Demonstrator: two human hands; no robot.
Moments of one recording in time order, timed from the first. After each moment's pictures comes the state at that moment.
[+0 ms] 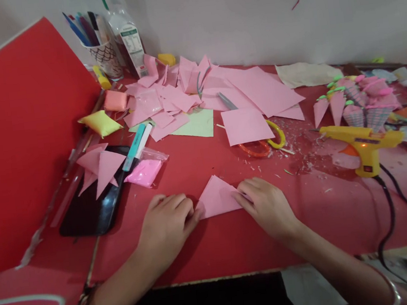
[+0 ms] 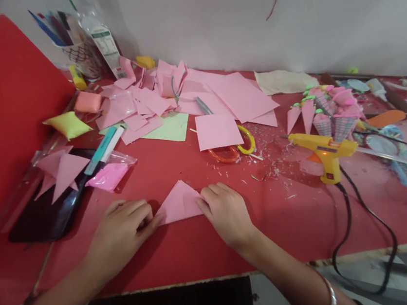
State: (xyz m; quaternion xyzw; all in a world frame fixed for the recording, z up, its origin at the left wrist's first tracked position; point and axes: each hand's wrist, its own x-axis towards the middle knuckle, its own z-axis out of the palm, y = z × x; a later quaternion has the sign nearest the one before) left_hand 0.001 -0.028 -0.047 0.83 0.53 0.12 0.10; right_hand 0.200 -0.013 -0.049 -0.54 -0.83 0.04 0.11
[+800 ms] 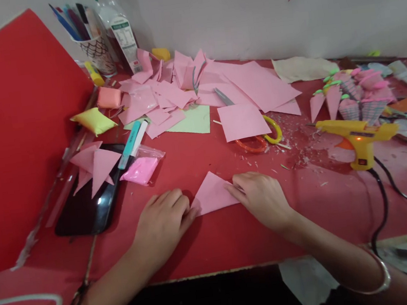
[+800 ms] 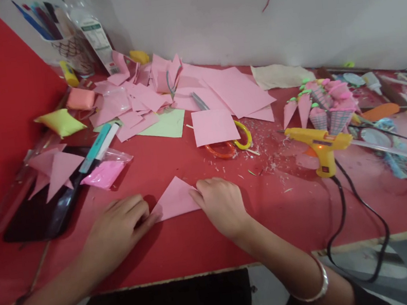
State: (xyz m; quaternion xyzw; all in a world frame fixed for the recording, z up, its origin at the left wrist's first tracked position) left_hand -0.003 -0.030 -0.052 0.85 0.51 0.09 0.06; right_hand 0.191 -0.004 -0.038 -0.59 -0.80 0.04 0.01
